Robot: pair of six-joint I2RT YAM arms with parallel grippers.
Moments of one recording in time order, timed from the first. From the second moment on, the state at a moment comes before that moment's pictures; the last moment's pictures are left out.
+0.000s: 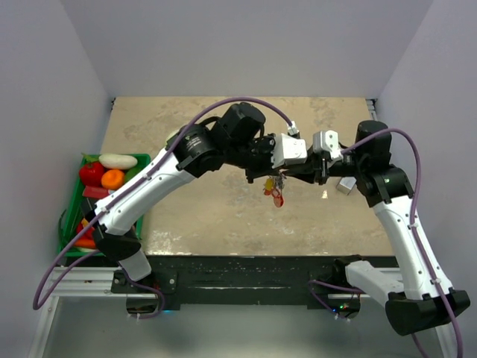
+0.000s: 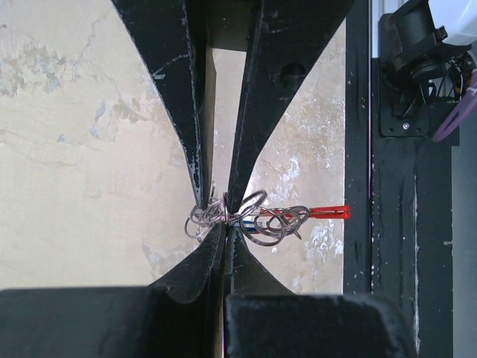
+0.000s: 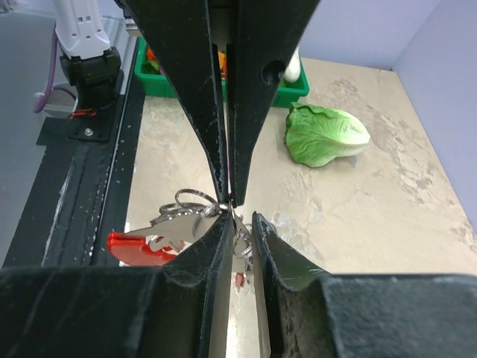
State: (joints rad) left arm -1.01 1.68 2.09 -1.05 0.30 0.43; right arm 0.21 1.01 1.19 -0.57 -1.21 -0.59
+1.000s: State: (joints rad) left arm -1.02 1.70 2.12 -1.06 0.27 0.45; right arm 0.23 0.99 1.15 -0.47 -1.20 -0.51
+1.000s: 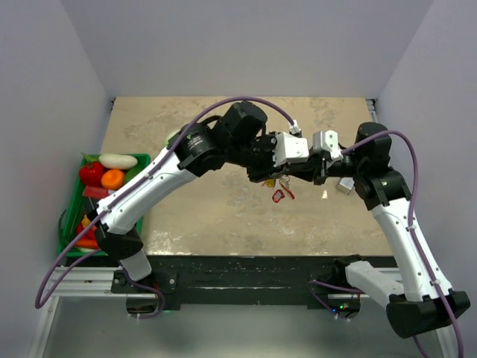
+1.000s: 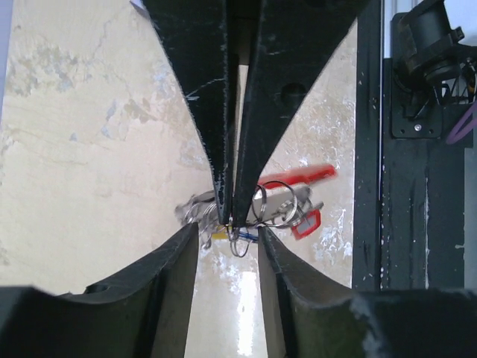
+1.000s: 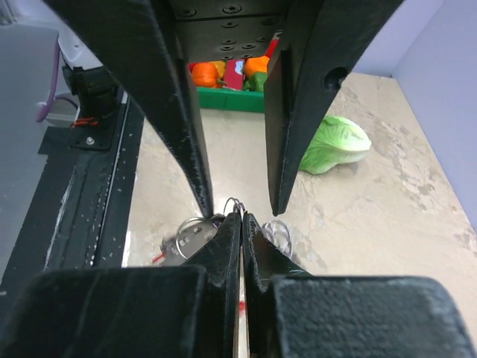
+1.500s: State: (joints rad) left arm -0.89 1.64 2.13 -1.03 0.39 0.43; right arm 0.18 1.01 1.14 -0.30 -1.36 -0.34
